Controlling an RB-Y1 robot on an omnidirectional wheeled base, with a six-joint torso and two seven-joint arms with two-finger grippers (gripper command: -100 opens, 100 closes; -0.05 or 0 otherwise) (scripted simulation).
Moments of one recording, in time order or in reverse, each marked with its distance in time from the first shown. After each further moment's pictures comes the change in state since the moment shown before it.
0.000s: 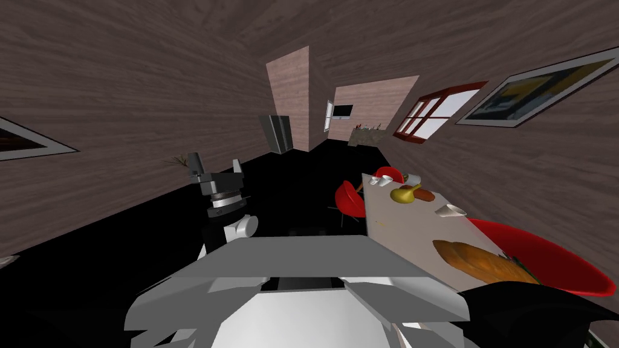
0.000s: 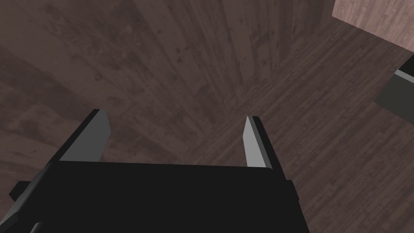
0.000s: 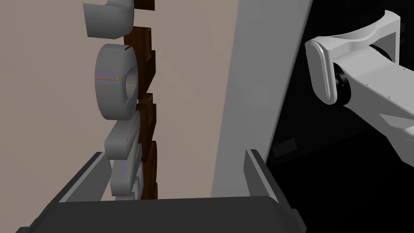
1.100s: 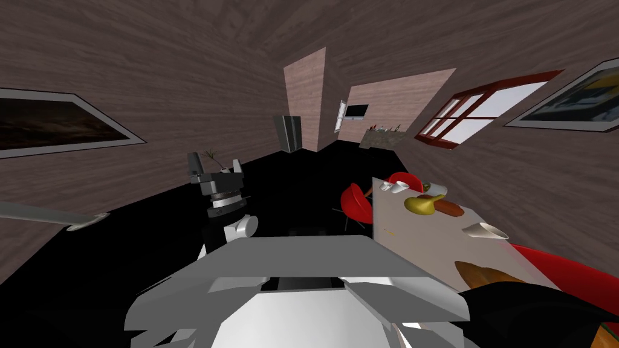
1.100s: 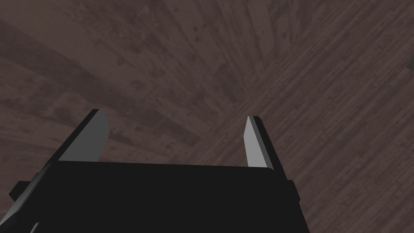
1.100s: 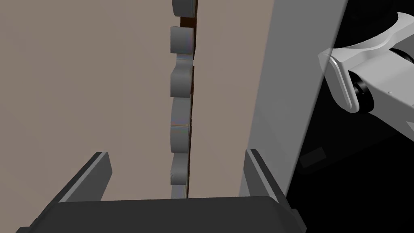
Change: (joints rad) left arm 0.000 0.000 0.000 0.000 0.000 0.000 0.000; right arm 0.040 0.052 0.126 0.045 -0.335 0.028 0.136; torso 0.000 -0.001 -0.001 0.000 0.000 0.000
